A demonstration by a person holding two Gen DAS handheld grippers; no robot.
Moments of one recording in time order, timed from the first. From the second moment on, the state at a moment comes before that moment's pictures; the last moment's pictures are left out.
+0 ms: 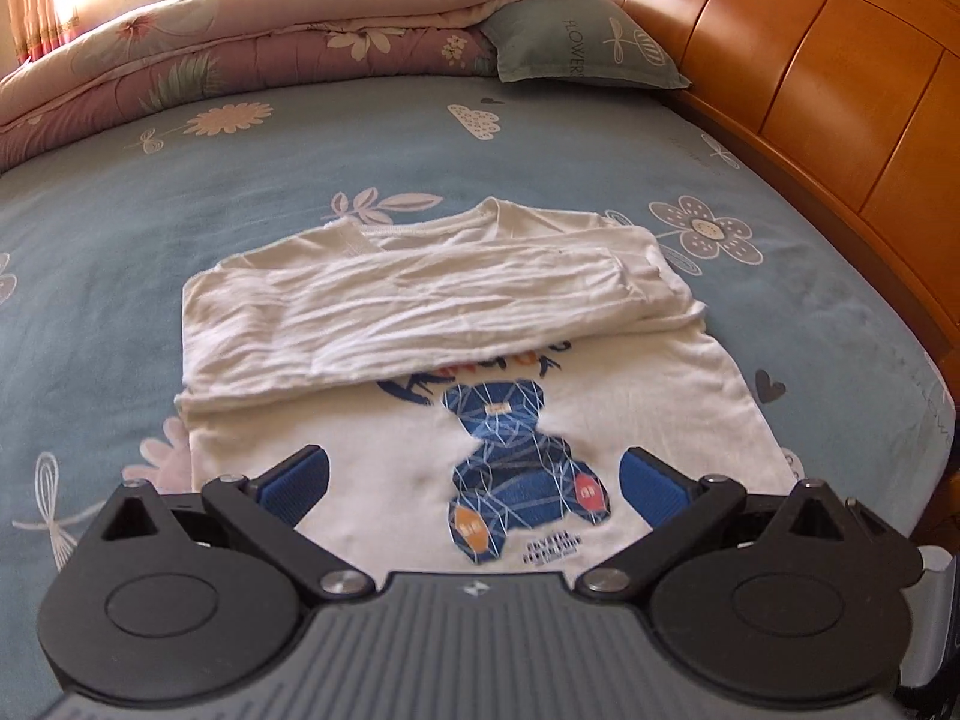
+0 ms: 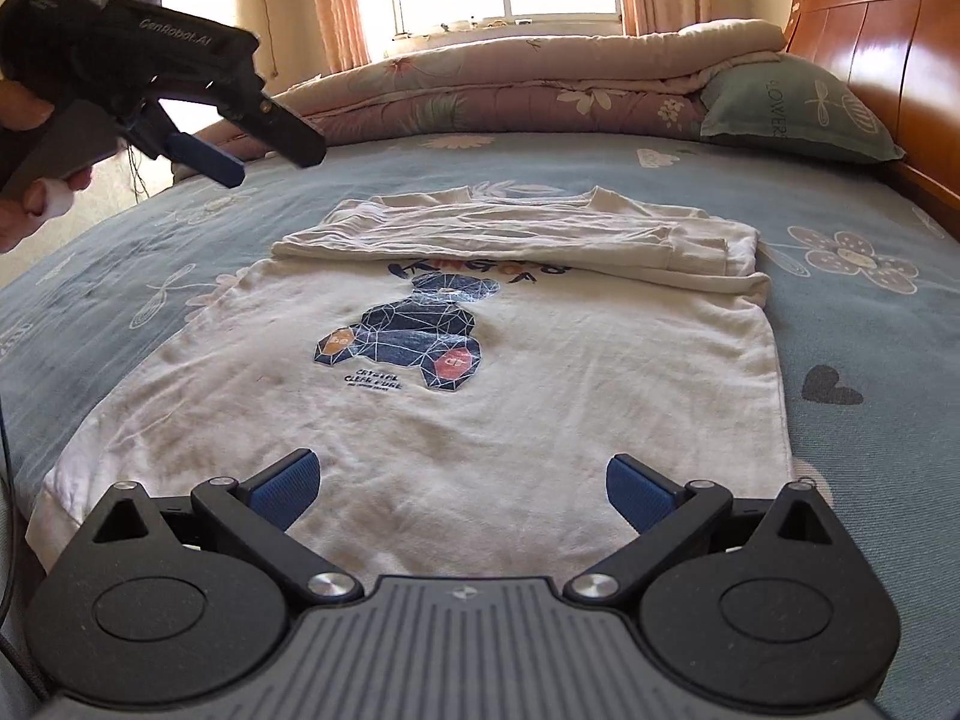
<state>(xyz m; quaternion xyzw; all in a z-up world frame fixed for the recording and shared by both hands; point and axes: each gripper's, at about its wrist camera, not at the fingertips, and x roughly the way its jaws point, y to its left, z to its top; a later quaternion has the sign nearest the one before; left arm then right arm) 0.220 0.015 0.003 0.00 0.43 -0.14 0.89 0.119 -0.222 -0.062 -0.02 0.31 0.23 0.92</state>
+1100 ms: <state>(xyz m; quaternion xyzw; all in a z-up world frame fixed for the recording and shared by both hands) 0.118 0.060 -0.062 -0.05 0.37 -0.09 0.92 0.137 -0.190 -0.061 -0.05 0.33 0.21 0.92</state>
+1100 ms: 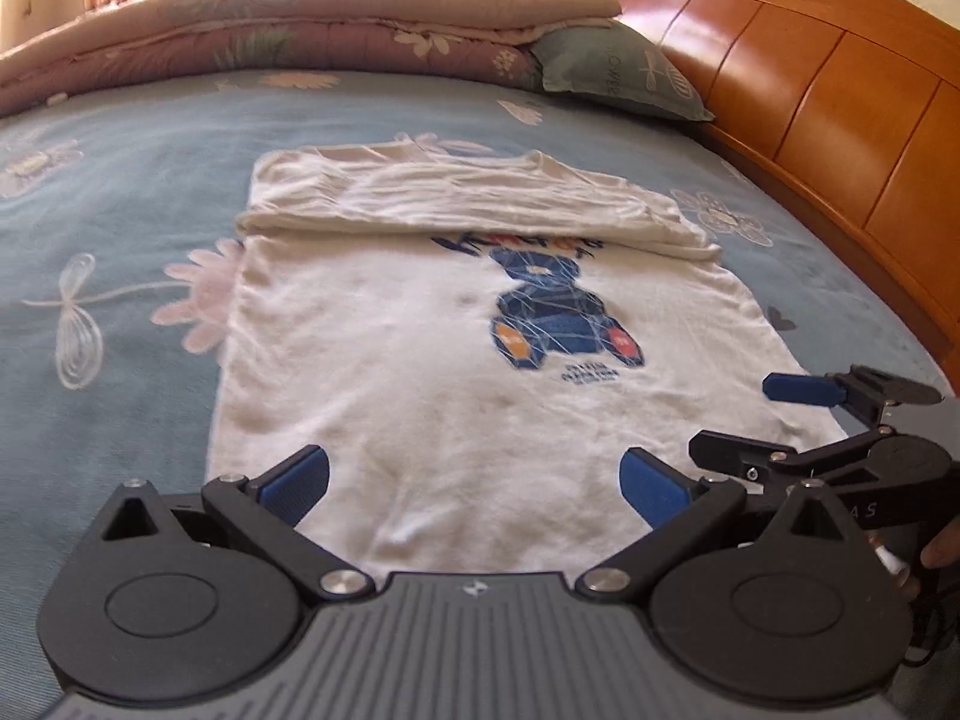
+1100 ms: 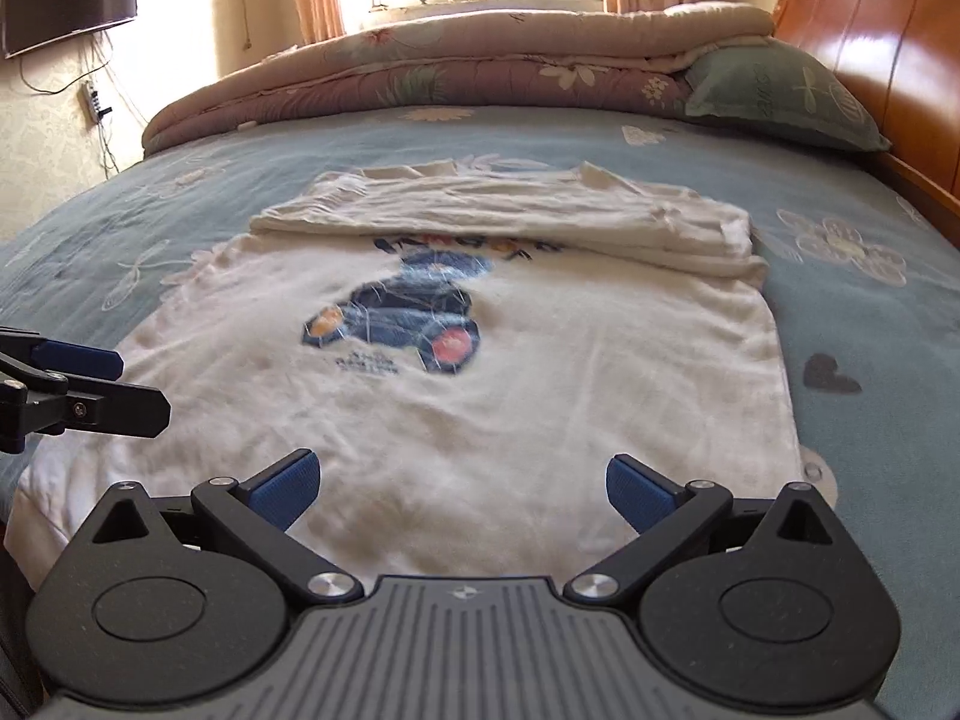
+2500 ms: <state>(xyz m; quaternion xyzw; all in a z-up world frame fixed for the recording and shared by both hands) 0.138 0.085 -0.071 -0.12 0.37 -0.06 0.92 0.249 -0.260 -0.064 0.09 0.33 0.13 0.93</state>
